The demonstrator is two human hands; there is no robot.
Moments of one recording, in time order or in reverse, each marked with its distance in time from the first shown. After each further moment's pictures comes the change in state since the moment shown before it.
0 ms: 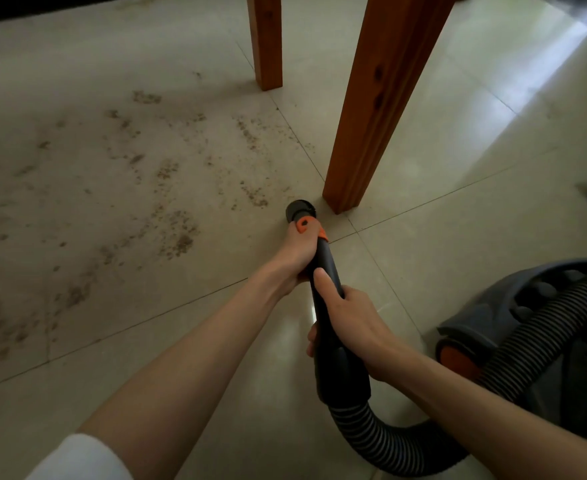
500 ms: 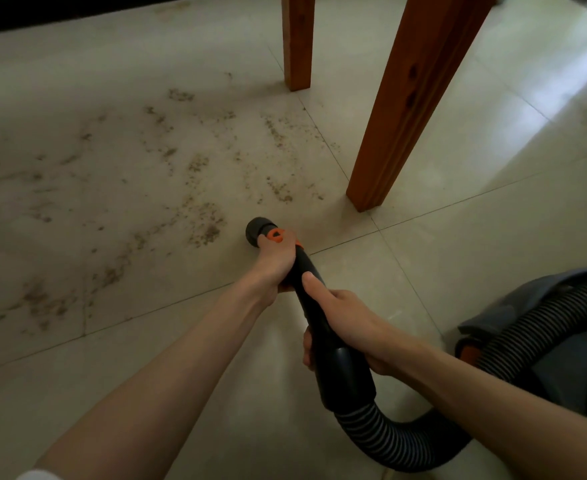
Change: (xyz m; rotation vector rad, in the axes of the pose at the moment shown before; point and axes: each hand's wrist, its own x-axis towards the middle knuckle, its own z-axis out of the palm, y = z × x) left_hand -0.013 -0.024 -0.063 0.025 0.213 -0.053; right_hand -0.009 -0.004 0.026 -0.065 -0.280 -0.002
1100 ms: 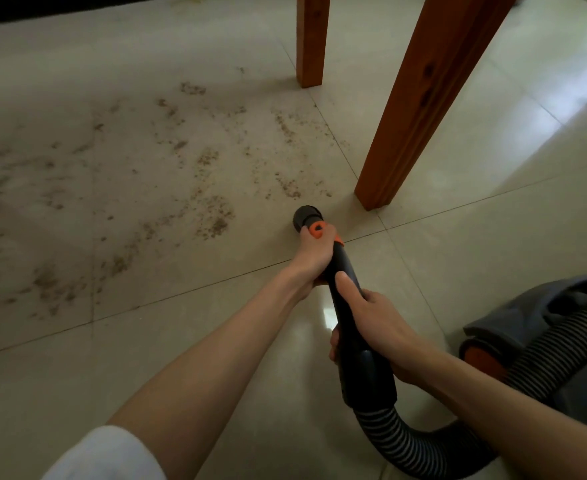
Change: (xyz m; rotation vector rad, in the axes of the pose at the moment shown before) left_hand -0.006 -0.001 0.037 -0.078 -0.149 0.027; right_hand -0.011 0.011 -0.009 -0.004 0.179 0.002
